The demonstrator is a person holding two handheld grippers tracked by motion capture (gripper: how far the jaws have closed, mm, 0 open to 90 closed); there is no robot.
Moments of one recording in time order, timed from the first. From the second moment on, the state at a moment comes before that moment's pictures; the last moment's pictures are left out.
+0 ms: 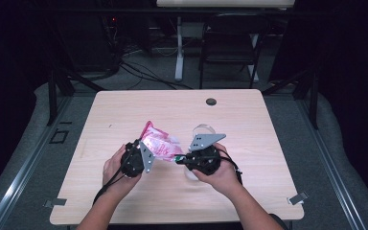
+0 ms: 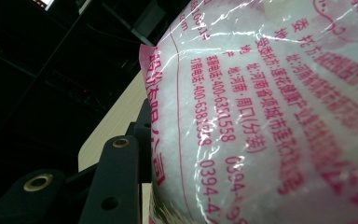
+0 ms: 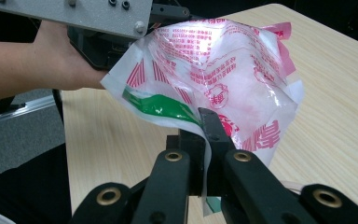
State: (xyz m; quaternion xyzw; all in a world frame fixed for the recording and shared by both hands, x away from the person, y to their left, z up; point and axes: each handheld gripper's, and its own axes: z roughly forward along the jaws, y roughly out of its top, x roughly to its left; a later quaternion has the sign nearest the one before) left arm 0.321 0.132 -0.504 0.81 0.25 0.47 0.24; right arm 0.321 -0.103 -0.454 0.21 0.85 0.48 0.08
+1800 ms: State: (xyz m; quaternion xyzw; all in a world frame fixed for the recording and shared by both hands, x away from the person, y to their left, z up) left arm 0.326 0.097 -0.499 0.80 0.13 0.55 0.17; right arm 0.322 -0.136 -0.460 0.27 0.83 0.49 0.09
